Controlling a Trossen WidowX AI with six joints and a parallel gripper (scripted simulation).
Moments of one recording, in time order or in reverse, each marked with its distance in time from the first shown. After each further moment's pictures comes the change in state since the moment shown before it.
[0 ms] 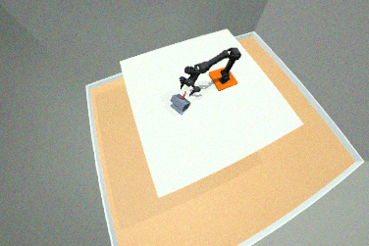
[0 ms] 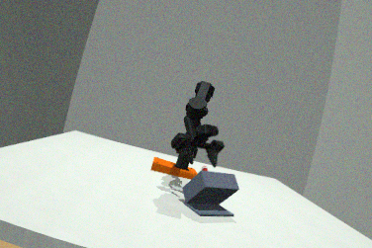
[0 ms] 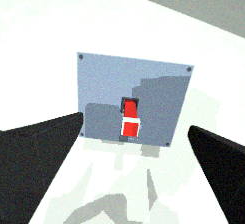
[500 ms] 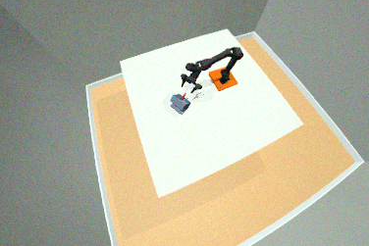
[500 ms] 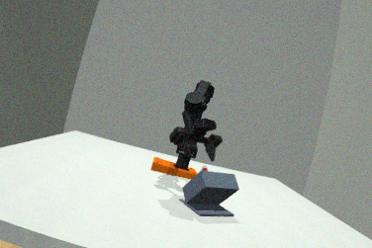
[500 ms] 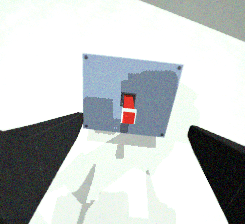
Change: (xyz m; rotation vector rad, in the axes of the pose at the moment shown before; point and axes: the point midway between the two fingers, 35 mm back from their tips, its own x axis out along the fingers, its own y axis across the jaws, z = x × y) arm -0.024 -0.002 0.000 0.003 0.004 -0.002
